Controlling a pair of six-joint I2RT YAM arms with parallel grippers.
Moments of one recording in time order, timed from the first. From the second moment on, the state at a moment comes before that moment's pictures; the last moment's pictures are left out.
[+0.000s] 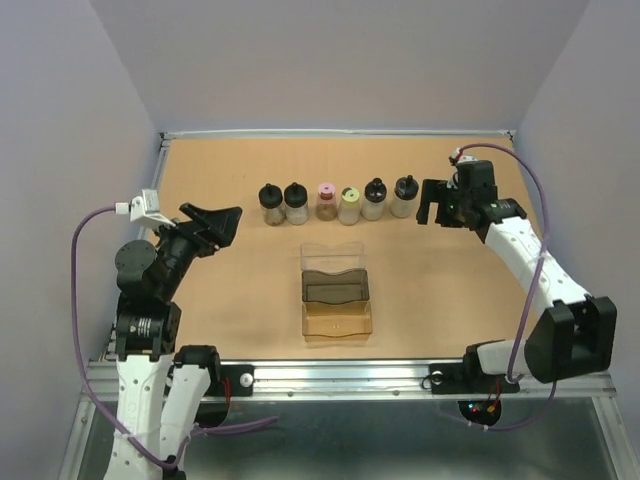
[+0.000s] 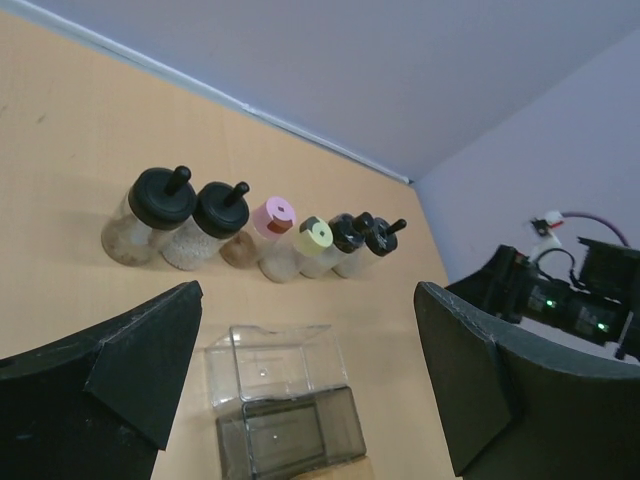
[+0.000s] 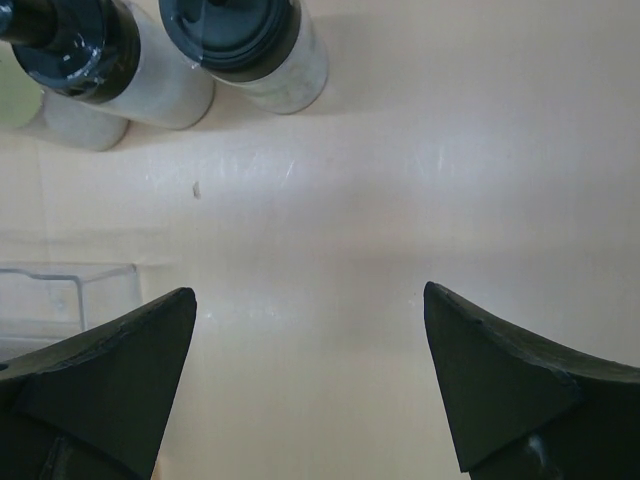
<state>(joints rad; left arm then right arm) -0.02 0.54 0.80 -0.29 0.30 -0.71 0.16 1.29 1.09 -0.57 0.02 0.24</state>
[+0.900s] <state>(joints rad) -0.02 0.35 0.72 -0.53 0.19 -0.74 0.24 1.82 1.30 -0.17 0.07 0.11</state>
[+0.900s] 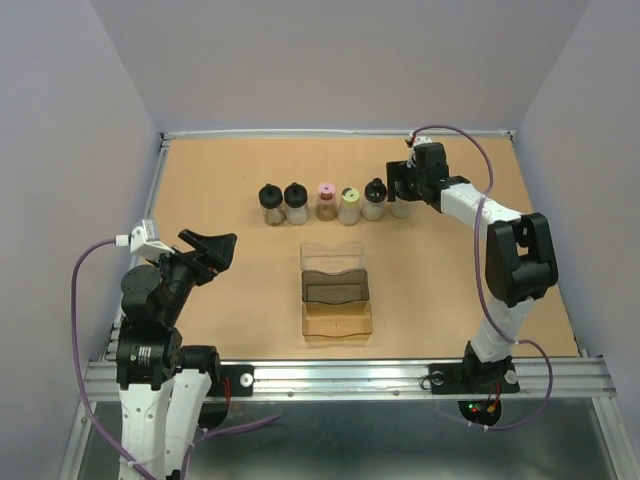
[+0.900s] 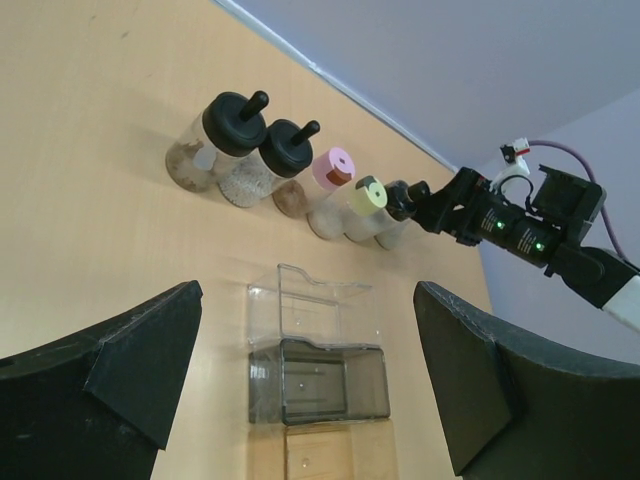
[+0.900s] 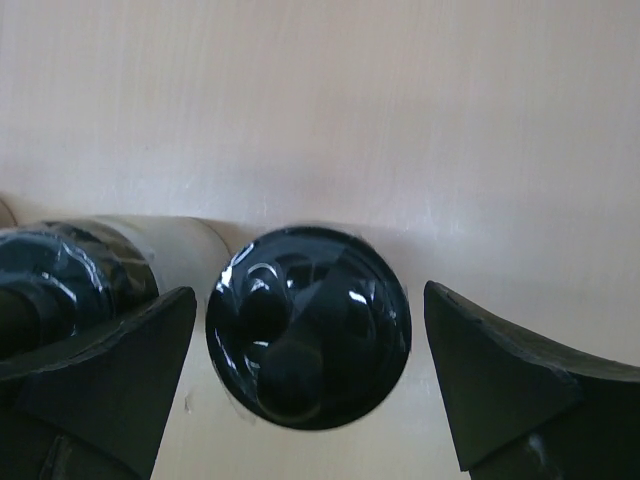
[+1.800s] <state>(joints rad) -0.02 0.48 0.72 -0.51 0.19 -0.68 0.25 1.80 1.34 -0.27 0.27 0.25</state>
